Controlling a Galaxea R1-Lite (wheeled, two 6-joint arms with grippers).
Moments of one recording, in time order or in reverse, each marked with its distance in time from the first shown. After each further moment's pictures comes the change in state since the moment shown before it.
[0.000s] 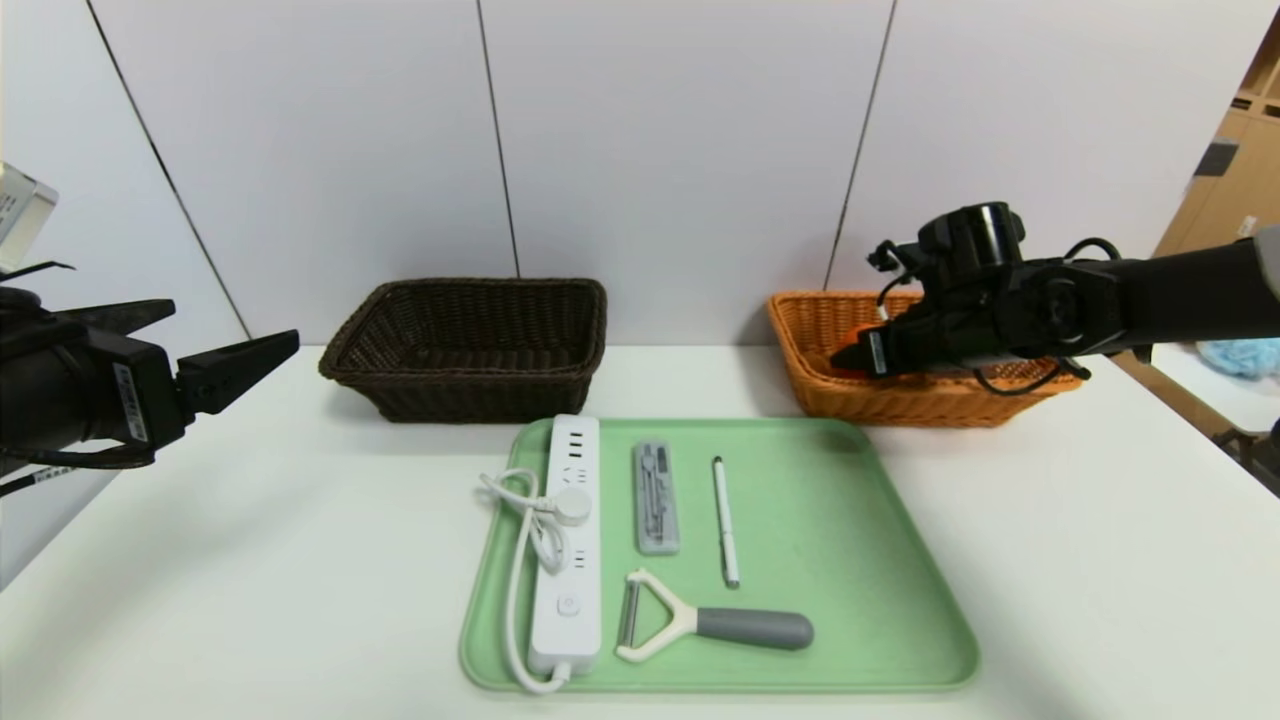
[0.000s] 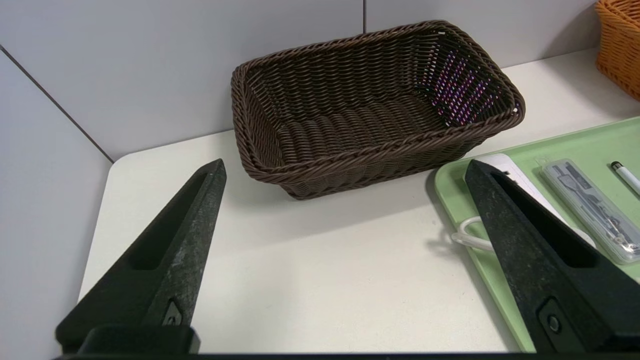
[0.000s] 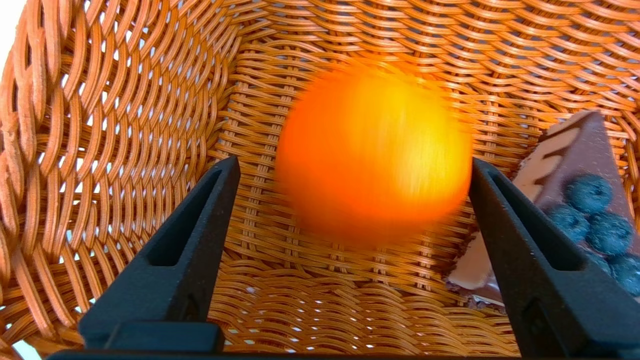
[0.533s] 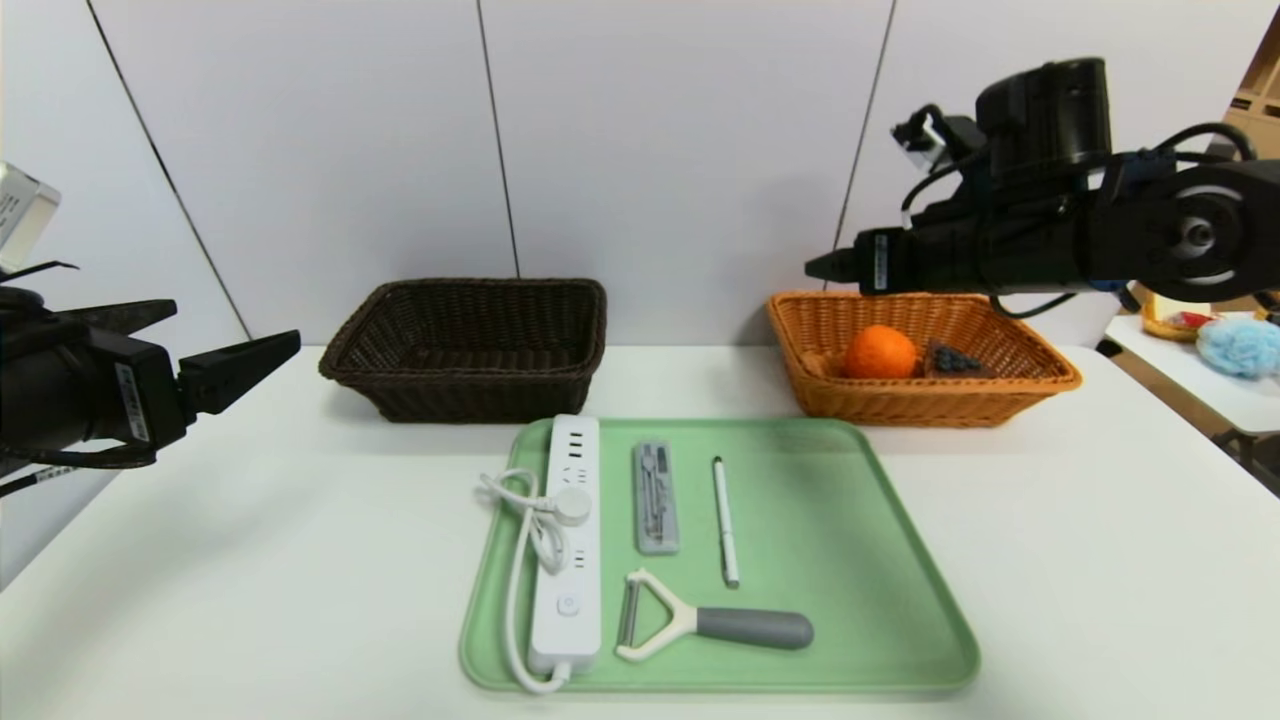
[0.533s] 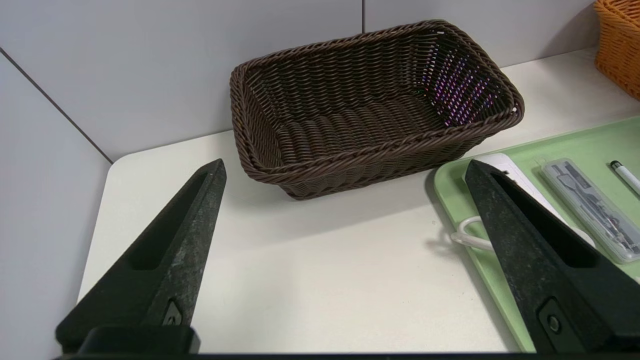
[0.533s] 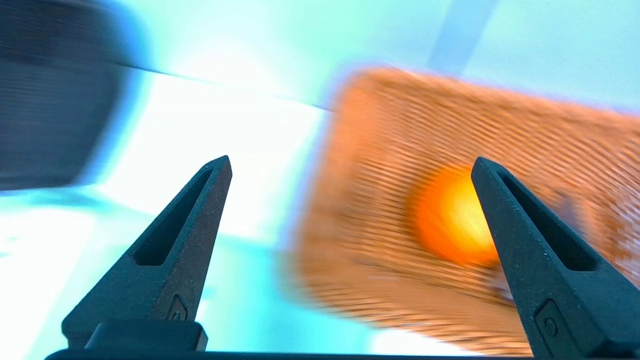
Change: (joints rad) left arm 0.000 0.003 -0.001 0.000 -0.003 0.000; right arm 0.185 -0.266 -0.009 -0.003 0.001 0.115
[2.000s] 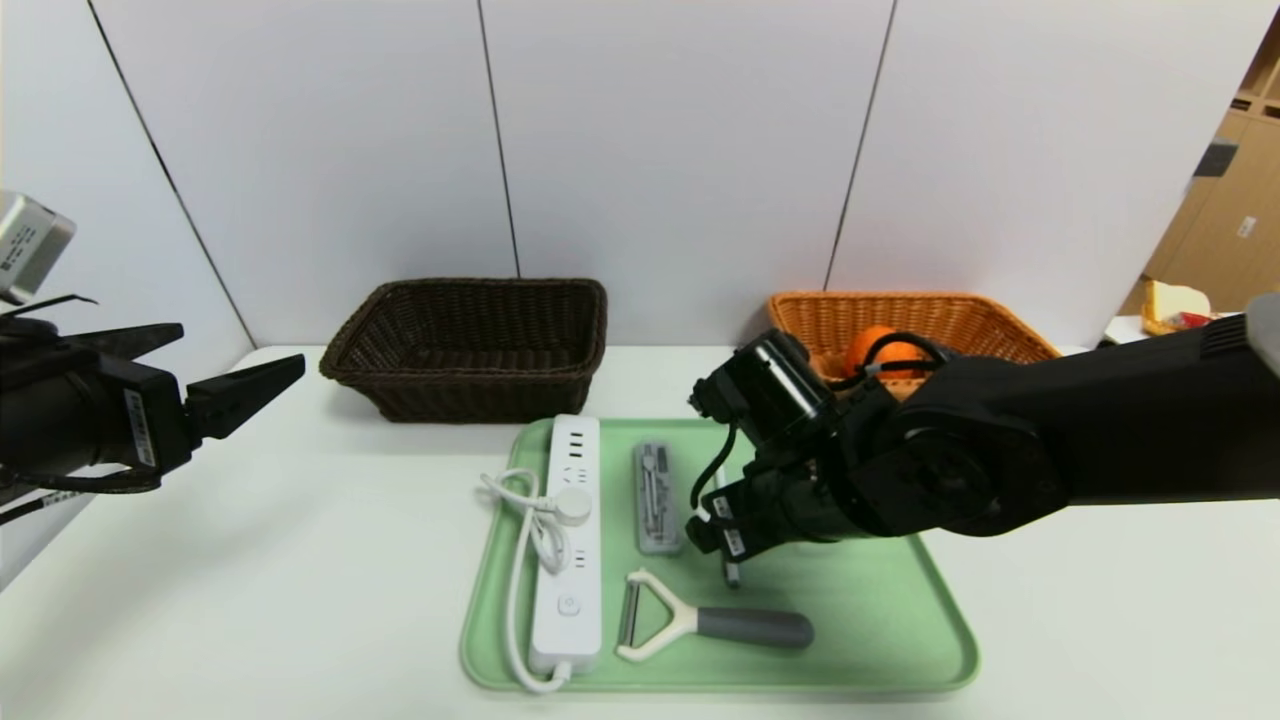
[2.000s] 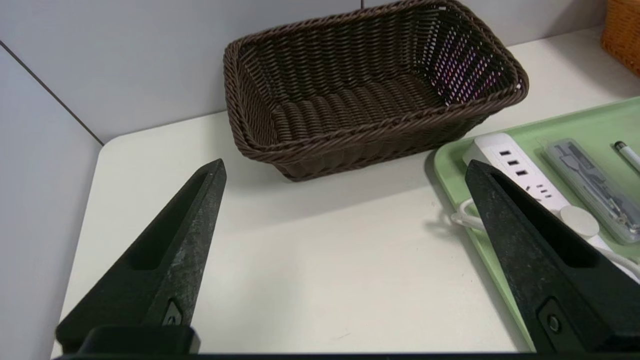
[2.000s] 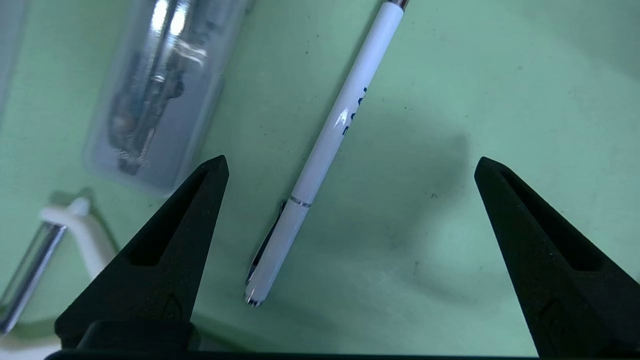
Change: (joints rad) left arm 0.000 -0.007 0.047 -0.001 0.000 0.002; right arm 0.393 0.157 0.255 0.174 -0.240 0.174
